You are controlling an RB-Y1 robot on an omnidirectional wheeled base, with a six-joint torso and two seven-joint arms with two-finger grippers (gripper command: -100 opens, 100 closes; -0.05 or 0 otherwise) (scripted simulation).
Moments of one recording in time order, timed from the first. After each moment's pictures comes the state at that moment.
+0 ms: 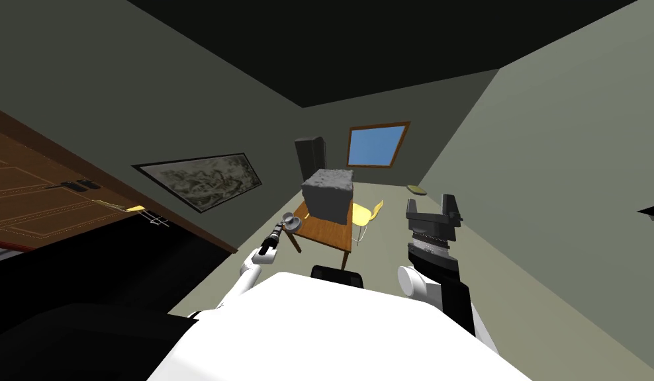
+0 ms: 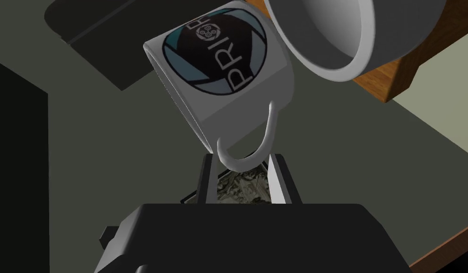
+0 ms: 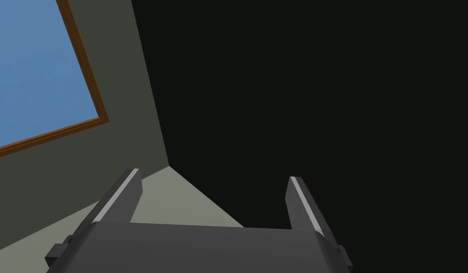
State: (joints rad) left arm 0.09 0.37 0.22 -1.05 -0.04 -0.22 -0.10; right arm 0.50 0.03 -0.03 -2.29 -0.04 -0.48 -0.13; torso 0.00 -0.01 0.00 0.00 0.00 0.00
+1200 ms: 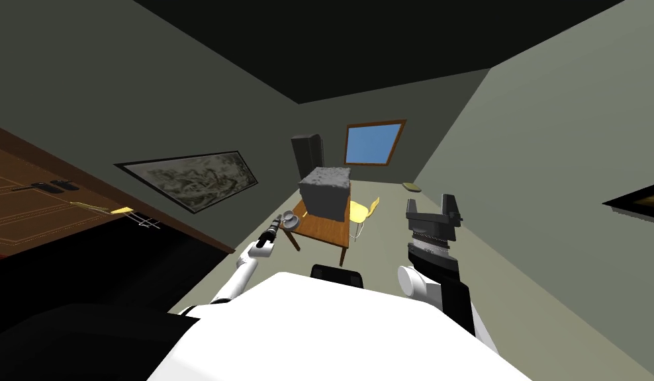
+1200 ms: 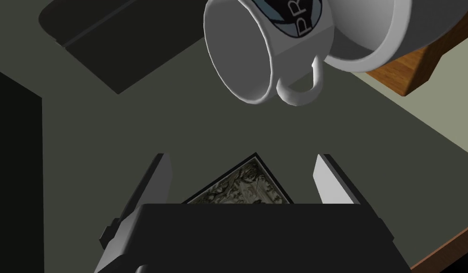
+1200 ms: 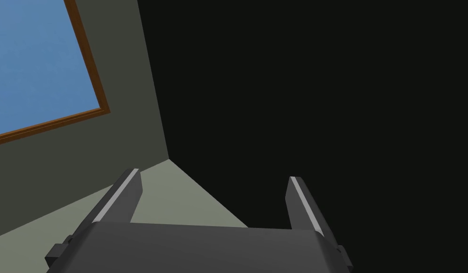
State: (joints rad) left arm 0.08 0.45 0.21 -1.12 -0.01 -0.11 -0.05; right arm 0.50 0.03 -0.03 -2.29 -0.04 -0.48 -0.13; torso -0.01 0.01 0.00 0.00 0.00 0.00
